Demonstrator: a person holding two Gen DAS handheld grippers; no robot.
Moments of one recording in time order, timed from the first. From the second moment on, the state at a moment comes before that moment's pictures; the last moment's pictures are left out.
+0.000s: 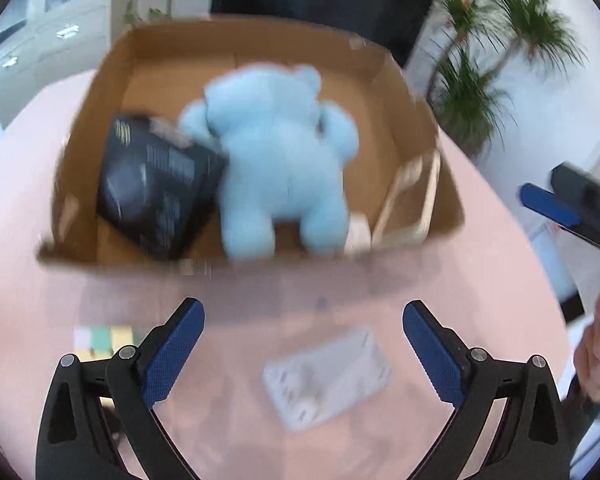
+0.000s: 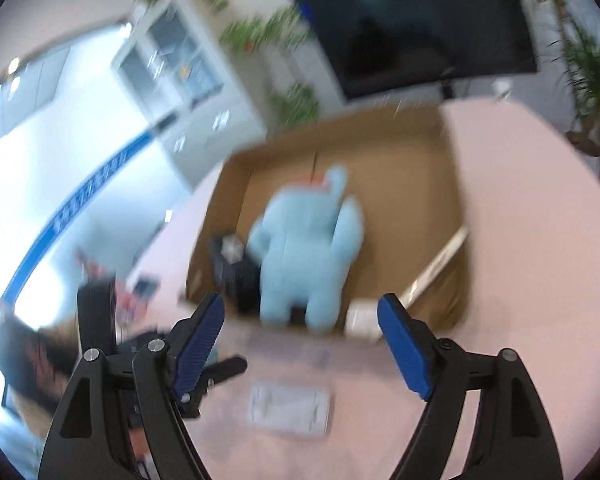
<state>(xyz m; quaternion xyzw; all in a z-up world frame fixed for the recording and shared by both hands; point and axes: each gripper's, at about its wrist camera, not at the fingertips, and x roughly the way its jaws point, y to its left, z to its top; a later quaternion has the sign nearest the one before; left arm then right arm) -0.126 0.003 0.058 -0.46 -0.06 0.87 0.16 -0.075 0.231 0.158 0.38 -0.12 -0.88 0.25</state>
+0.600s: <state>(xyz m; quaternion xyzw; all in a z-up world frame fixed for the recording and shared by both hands) -0.065 0.044 -0.035 -0.43 0.13 0.86 0.23 -0.066 0.177 -0.003 0.50 -0.08 -0.81 0.29</state>
